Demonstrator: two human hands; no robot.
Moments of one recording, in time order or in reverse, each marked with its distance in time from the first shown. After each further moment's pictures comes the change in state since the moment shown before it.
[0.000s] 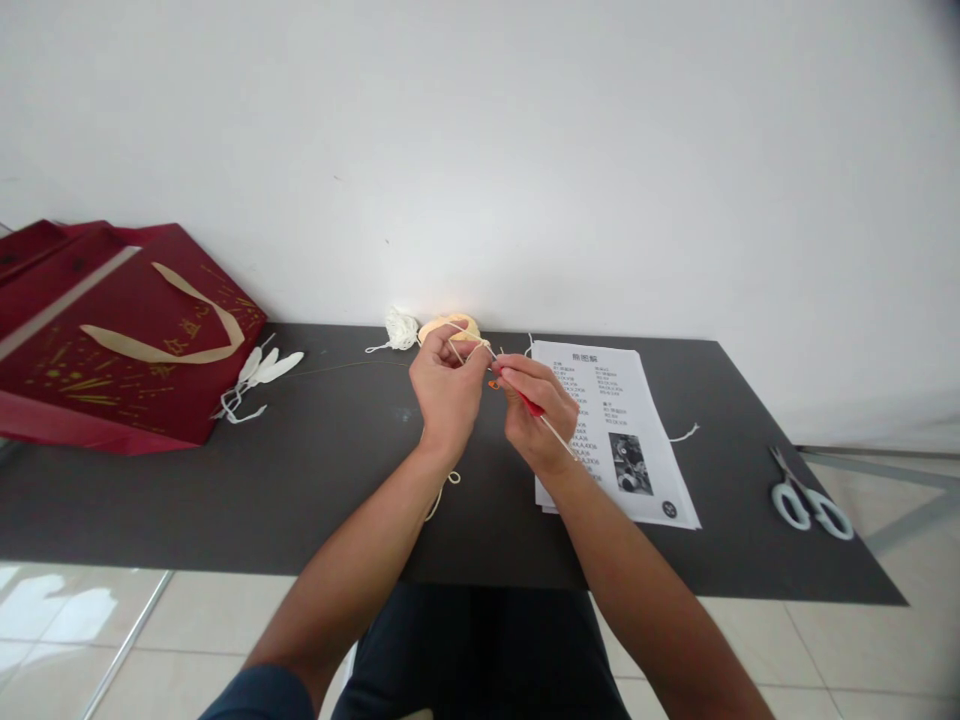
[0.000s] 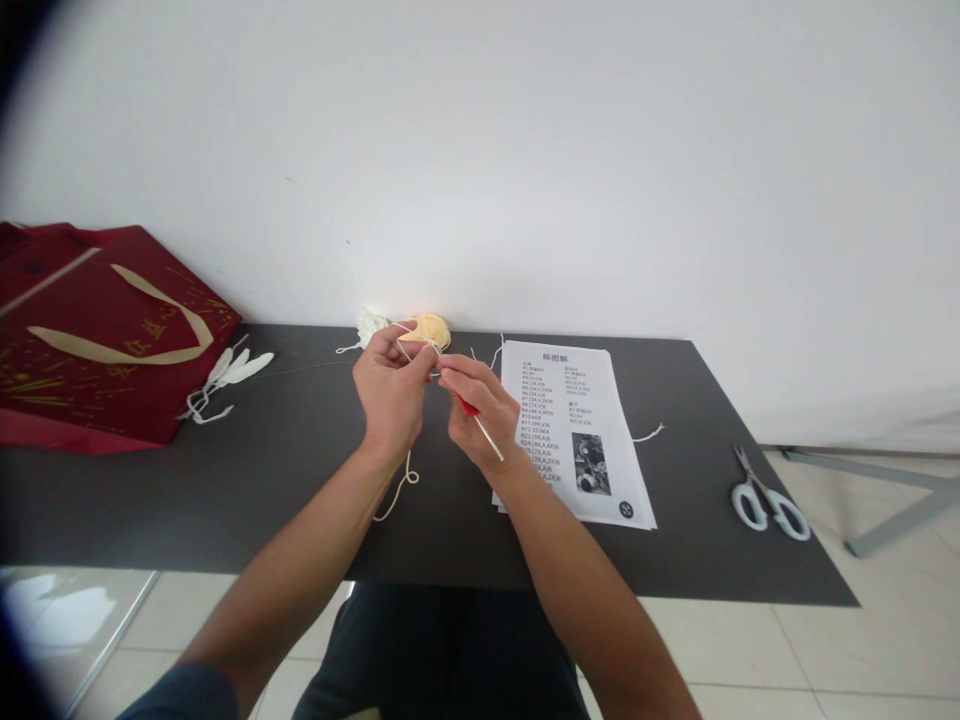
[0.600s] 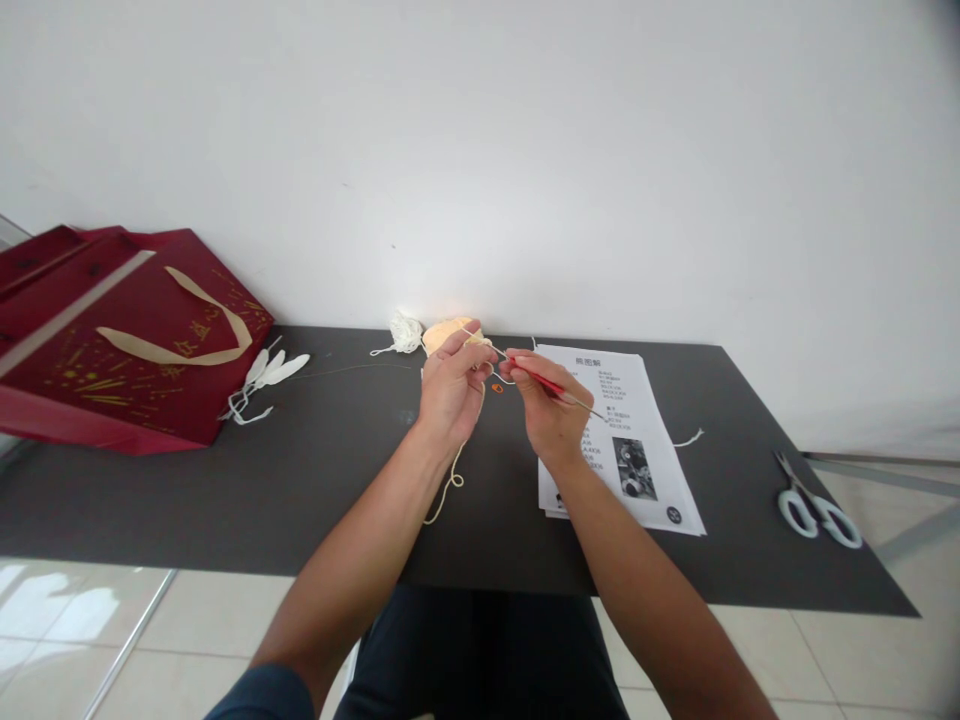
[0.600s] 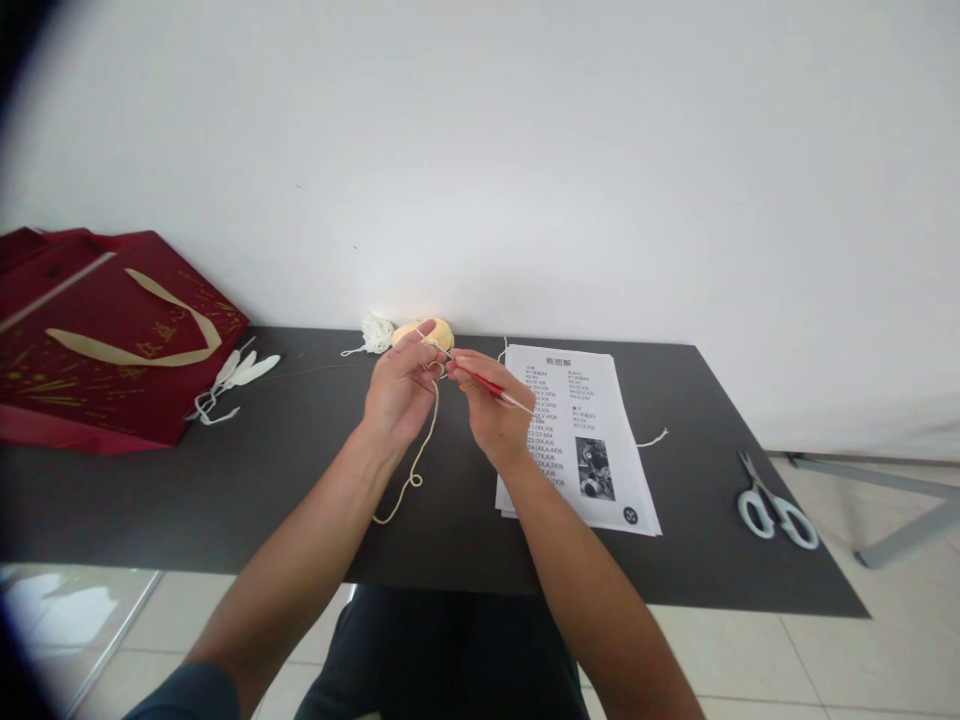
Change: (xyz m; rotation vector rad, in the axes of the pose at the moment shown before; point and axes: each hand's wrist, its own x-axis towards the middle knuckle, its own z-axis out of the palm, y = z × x) left_hand 0.011 0.015 -0.003 -0.483 -0.185 -0.428; right_hand 0.012 0.002 0.006 0.162 0.117 0.133
